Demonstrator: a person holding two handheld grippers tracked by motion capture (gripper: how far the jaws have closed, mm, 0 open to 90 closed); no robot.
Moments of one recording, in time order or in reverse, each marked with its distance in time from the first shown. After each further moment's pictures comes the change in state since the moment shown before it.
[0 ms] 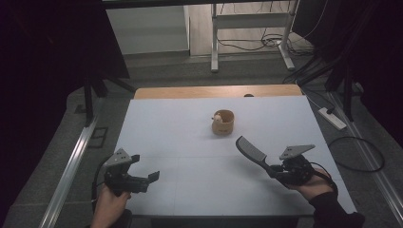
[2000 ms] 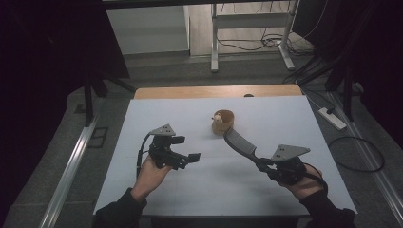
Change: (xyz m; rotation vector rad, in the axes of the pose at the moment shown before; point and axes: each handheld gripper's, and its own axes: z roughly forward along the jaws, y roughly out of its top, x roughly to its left) left arm -0.024 0.080 0.091 0.012 -0.307 0.054; right arm 0.030 0.026 -0.004 -0.168 -0.059 -0.146
